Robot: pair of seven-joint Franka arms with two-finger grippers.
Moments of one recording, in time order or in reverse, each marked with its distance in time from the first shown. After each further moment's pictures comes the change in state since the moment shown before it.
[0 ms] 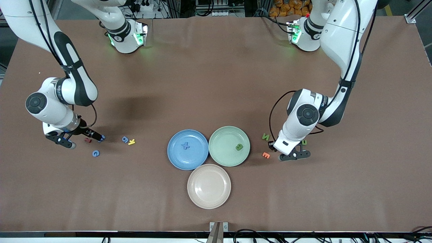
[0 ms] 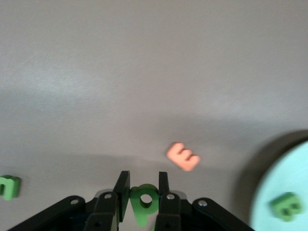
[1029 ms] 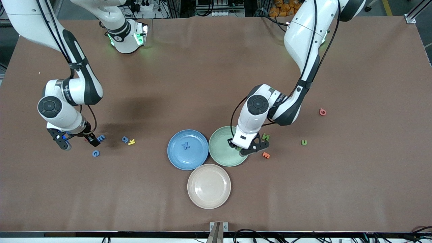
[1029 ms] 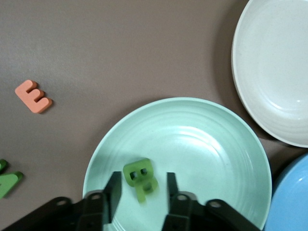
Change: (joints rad) left arm -0.252 0.144 0.029 0.227 -0.013 -0.014 -0.408; right arm 0.042 0.009 0.006 0.054 -0.229 -0.072 0.611
